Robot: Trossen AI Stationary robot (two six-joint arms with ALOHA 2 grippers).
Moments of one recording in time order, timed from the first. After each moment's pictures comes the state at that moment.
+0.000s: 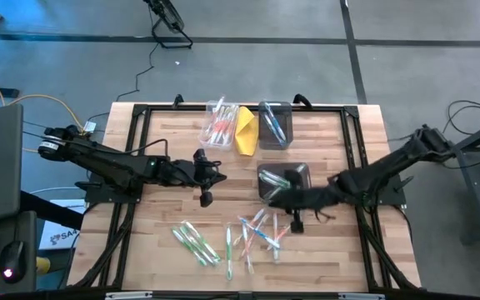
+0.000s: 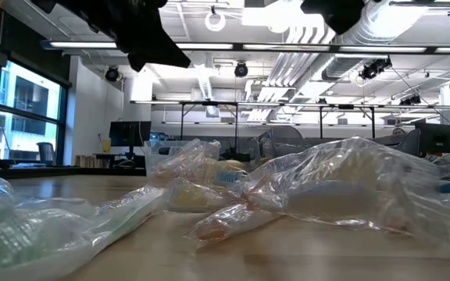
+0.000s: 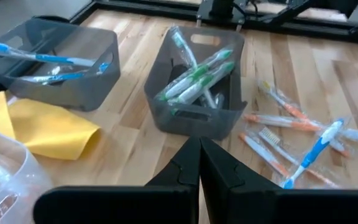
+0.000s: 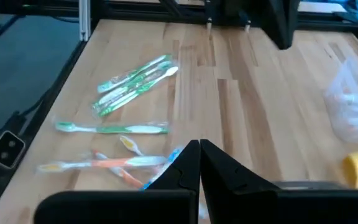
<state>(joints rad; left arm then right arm) -0.17 1.21 0.76 0.02 -0.34 -0.21 0.42 1.29 0.90 -0.16 0.32 0.20</state>
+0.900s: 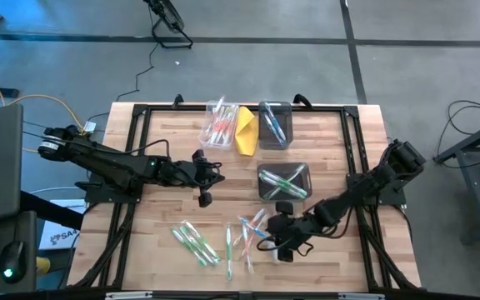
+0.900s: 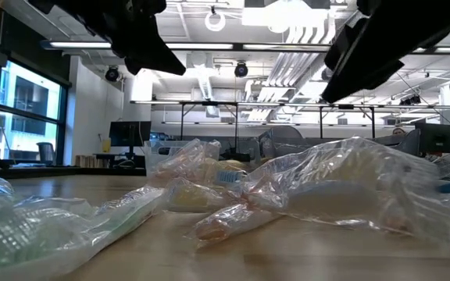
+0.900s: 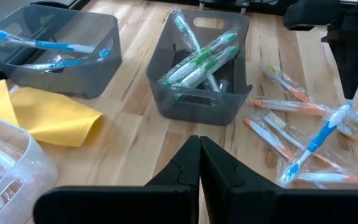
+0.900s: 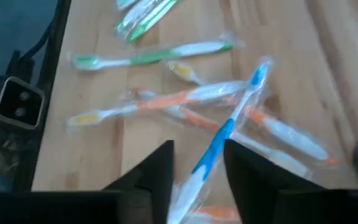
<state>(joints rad) -0.17 1.21 0.76 -0.03 -0.34 -0.21 0.57 1.66 0.99 -0.18 0.28 0.57</state>
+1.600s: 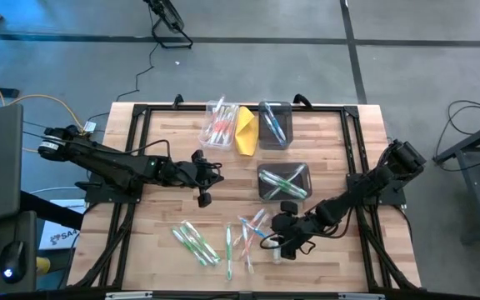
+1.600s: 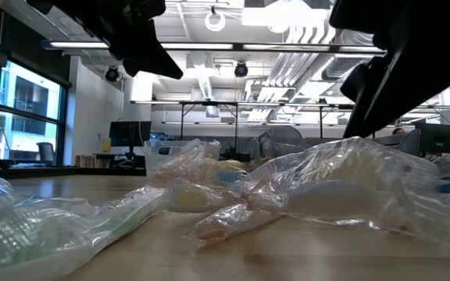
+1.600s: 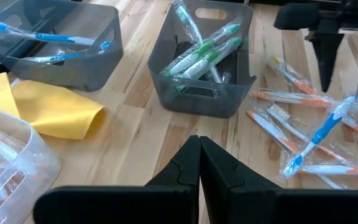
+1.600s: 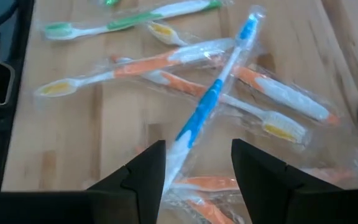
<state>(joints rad) -0.17 1.22 0.76 -0.06 -0.34 -0.22 0.57 1.66 0.89 -0.13 0.27 0.64</state>
